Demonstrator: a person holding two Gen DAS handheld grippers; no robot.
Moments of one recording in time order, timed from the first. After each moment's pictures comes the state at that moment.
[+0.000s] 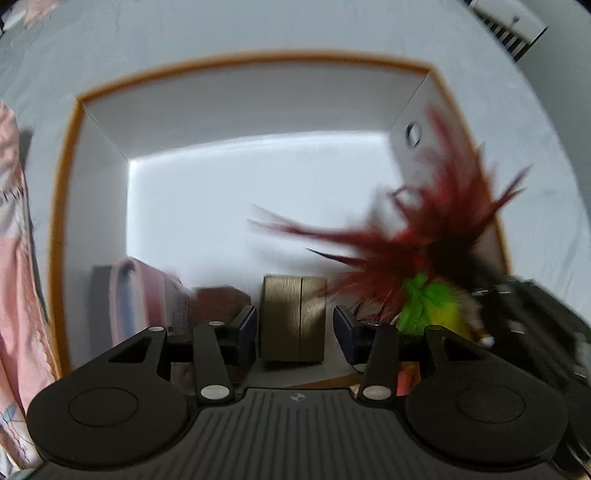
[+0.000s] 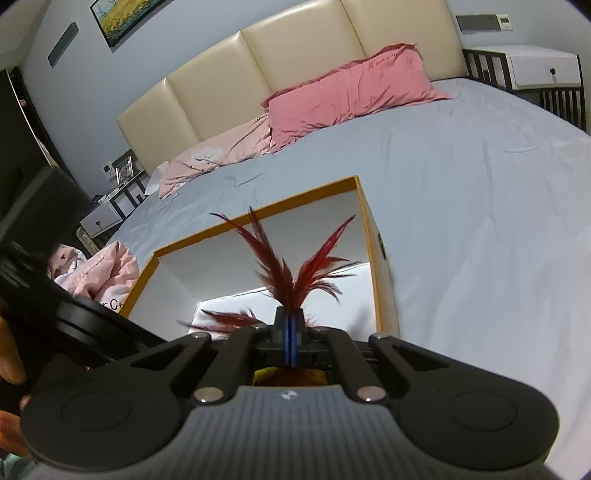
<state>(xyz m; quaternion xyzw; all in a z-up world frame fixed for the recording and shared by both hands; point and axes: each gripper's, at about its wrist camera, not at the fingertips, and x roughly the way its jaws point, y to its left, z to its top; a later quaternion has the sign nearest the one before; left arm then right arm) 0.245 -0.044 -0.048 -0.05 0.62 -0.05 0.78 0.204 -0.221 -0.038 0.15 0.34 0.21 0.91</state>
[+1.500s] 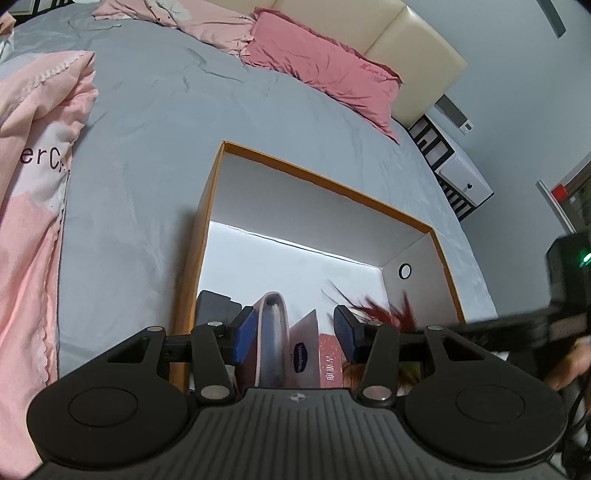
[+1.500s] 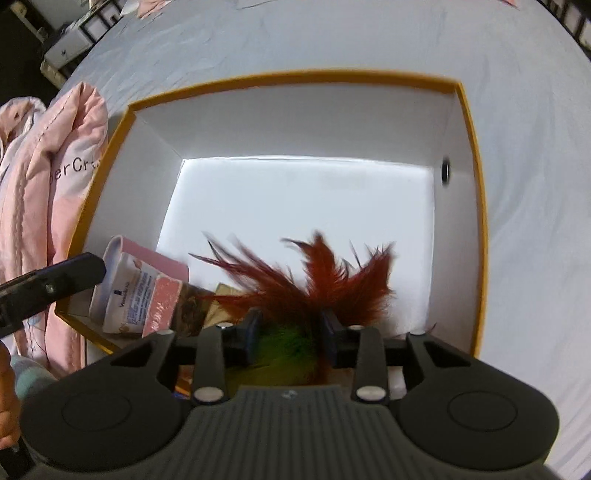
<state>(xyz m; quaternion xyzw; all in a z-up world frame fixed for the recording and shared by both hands) 0.176 0.096 -0.045 -0.25 0.42 -0.08 0.87 0.279 -0.131 -0.021 -0.04 0.58 0.22 0.78</state>
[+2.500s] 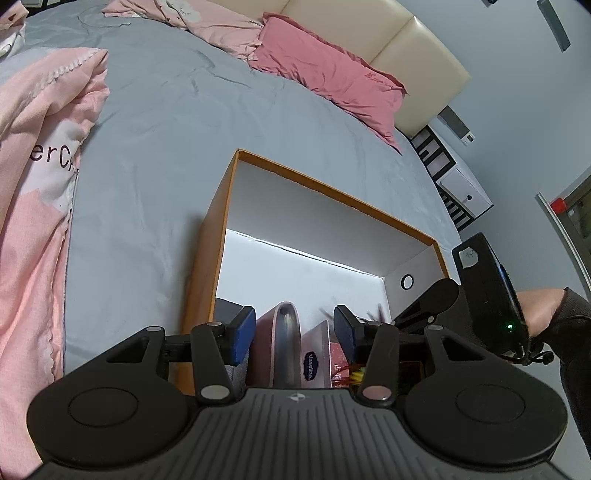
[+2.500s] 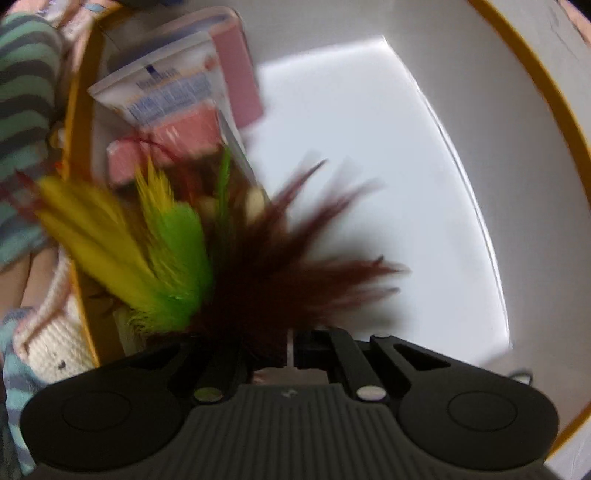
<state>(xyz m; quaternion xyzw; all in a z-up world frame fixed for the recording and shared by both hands) 0.175 0.111 -0.044 -0.26 0.42 -0.08 0.87 0.276 -0.081 -0.082 -0.43 0.51 0.51 0.55</state>
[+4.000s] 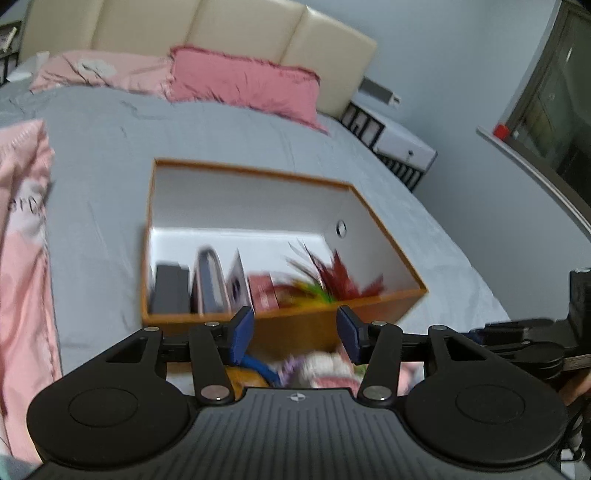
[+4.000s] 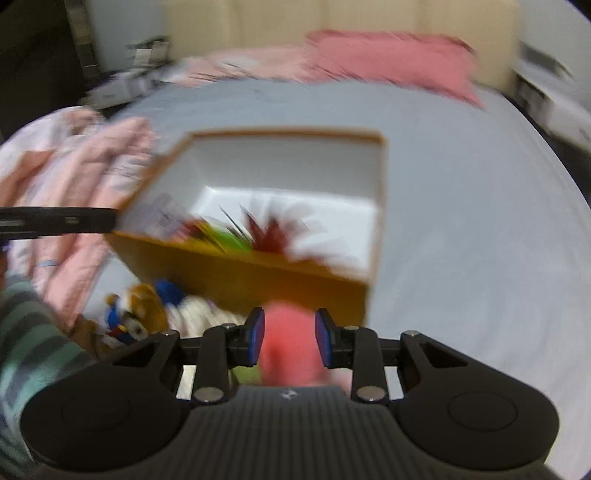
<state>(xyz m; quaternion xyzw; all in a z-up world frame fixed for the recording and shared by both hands) 0.098 0.051 -0.022 -0.13 0.38 -0.17 0.90 0.111 -0.213 -0.020 -0.03 0.44 0.20 0.88</state>
